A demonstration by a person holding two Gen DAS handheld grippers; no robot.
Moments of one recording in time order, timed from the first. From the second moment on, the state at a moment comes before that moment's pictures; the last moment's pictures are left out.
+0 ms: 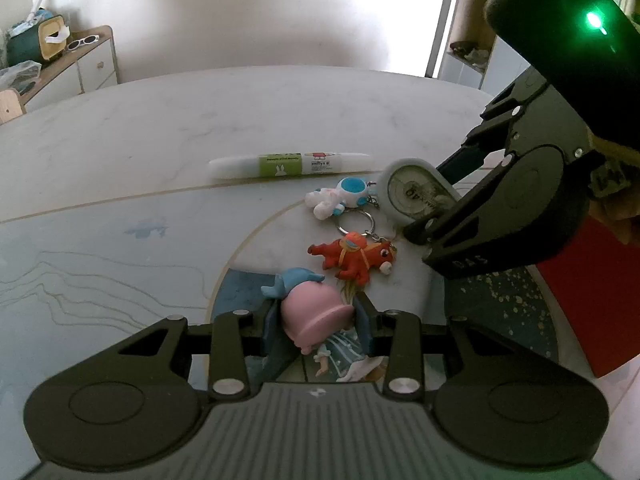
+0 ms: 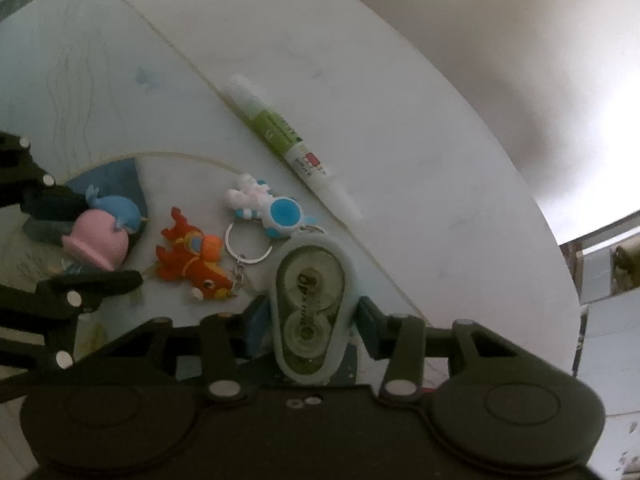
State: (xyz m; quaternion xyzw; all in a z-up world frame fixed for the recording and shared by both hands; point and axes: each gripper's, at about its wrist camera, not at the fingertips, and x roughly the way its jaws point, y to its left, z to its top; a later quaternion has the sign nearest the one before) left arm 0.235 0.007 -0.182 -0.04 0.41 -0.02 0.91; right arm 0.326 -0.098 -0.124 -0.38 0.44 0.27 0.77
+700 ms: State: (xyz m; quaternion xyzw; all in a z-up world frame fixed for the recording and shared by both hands) left arm 0.219 0.005 -0.146 -0.07 0.41 -0.04 0.91; right arm 0.287 -0.171 -0.041 -0.15 0.46 0.26 0.83
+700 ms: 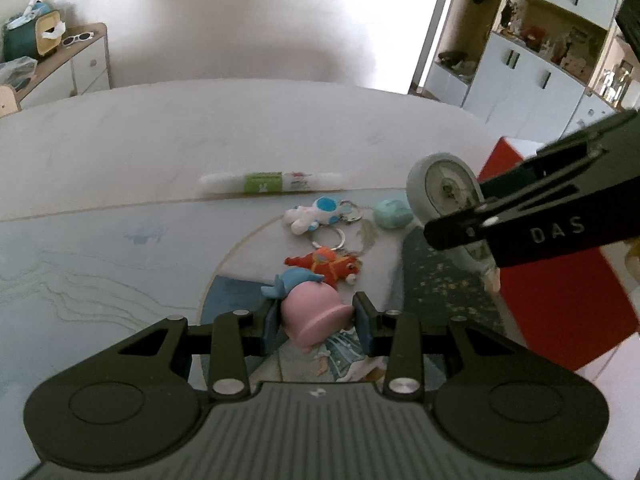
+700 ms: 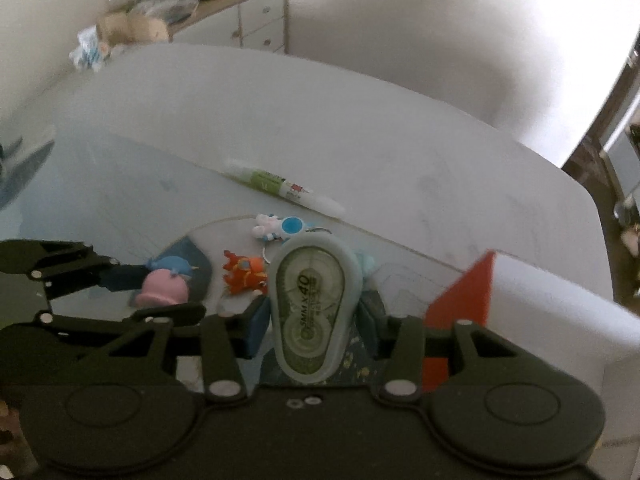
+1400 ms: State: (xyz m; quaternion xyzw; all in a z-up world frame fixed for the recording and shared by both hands) left arm 0.197 -0.050 -0.071 -0.07 0.38 -0.09 0.92; right arm 0.255 -0.262 -0.006 -0.04 0.42 0.24 0.87
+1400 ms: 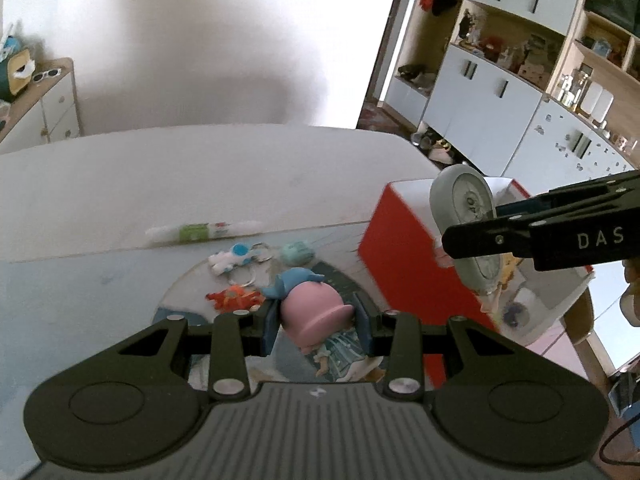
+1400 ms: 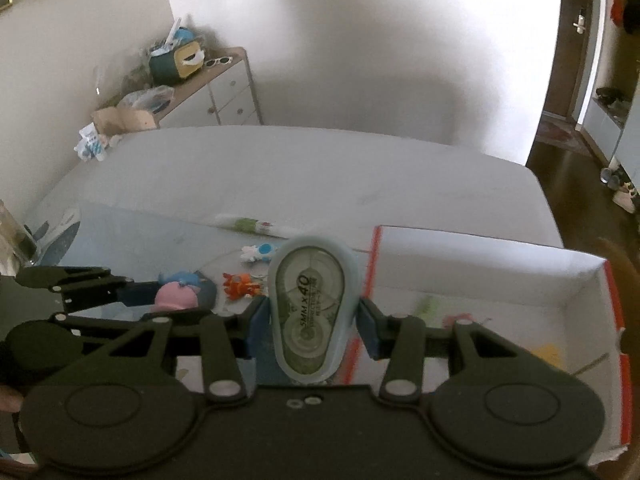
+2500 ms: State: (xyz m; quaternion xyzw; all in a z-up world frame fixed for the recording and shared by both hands) left arm 0.278 -0.254 -0.064 0.00 0.42 -0.12 0.90; right arm 0.280 -0.450 -0.050 -0.03 0.45 0.22 0.87
